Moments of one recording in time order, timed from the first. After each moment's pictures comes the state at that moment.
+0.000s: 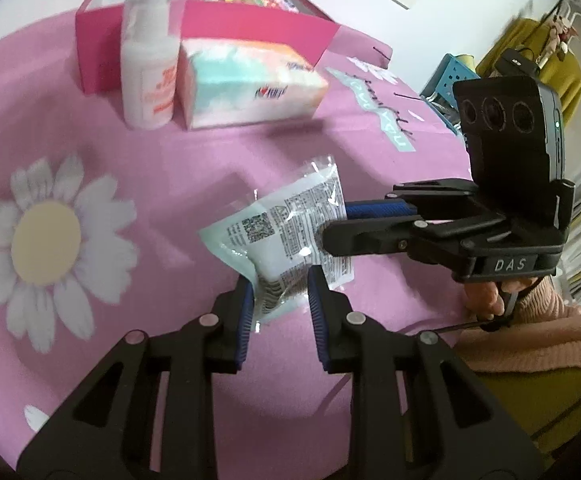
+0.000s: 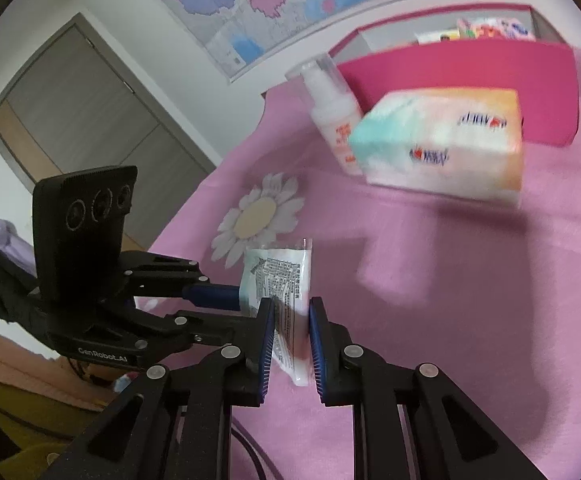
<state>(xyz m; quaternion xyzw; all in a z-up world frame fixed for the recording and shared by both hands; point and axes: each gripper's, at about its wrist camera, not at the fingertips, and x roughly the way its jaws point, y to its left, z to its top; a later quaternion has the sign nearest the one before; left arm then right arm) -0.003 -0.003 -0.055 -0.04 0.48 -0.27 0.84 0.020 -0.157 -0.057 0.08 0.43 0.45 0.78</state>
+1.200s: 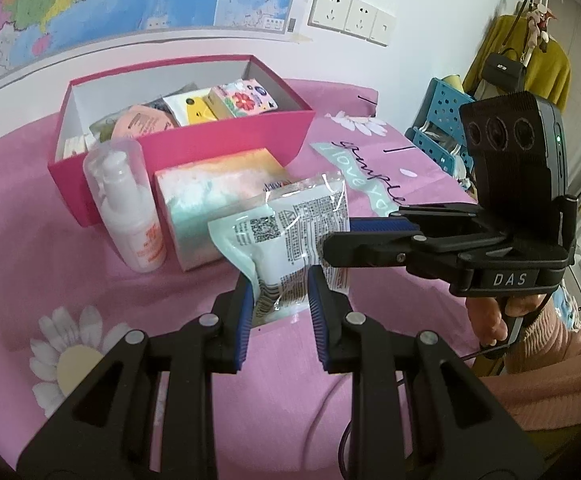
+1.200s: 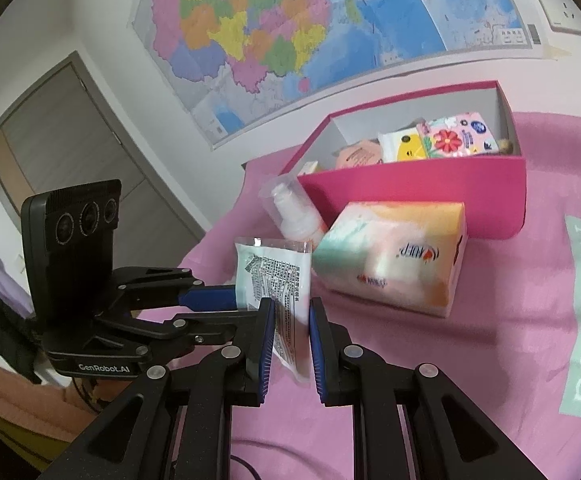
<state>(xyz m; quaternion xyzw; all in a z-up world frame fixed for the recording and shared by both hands) 0.040 -0.029 0.008 0.01 0.40 -0.27 0.87 0.048 -0.199 0.001 0.11 0.36 0.41 0.83</state>
